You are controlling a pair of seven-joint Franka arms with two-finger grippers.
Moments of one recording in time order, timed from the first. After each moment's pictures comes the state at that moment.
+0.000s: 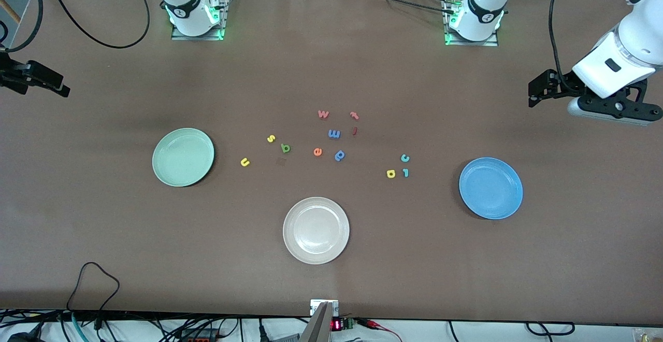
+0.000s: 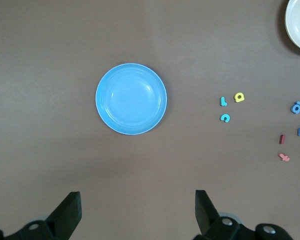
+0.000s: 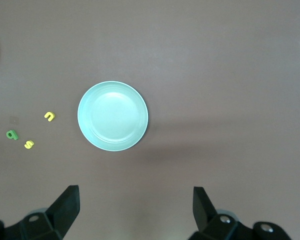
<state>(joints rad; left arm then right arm) 0.00 0.02 -0.11 -1.62 0.00 1.62 0.04 -0.02 -0.05 -0.11 -1.71 0.02 1.64 -0.06</state>
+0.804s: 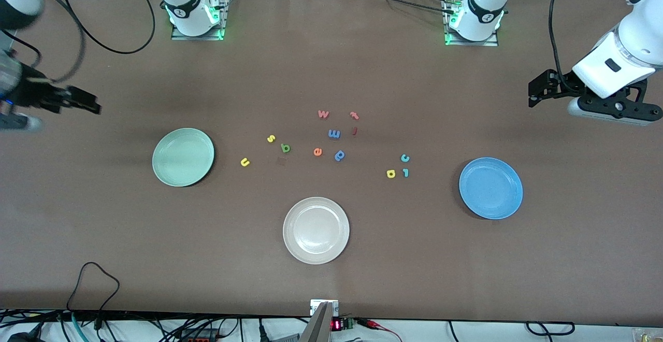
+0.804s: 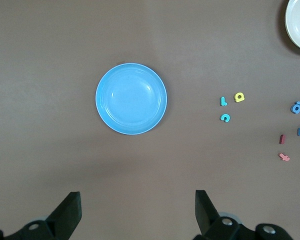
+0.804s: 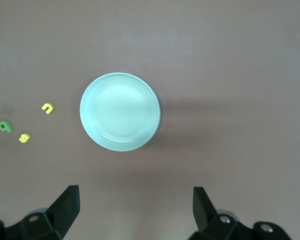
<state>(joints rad) 0.00 0.02 -0.11 -1.62 0.00 1.62 0.04 0.05 0.10 -0.09 -1.72 0.02 1.69 -0.03</state>
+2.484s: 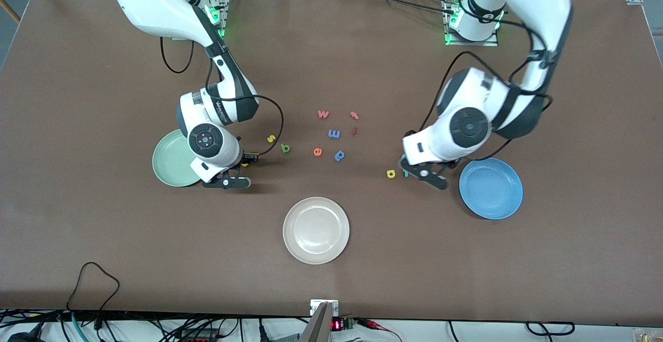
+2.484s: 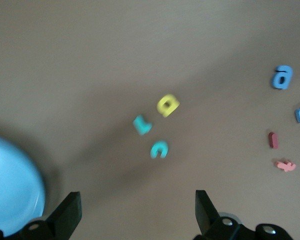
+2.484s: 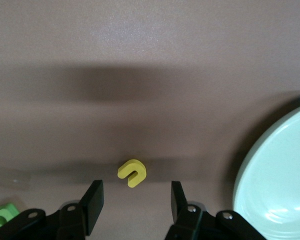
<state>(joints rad) -0.31 0.53 -0.14 -1.63 0.00 2.00 0.18 0.48 0.62 -0.08 -1.72 0.02 2.16 0.39</state>
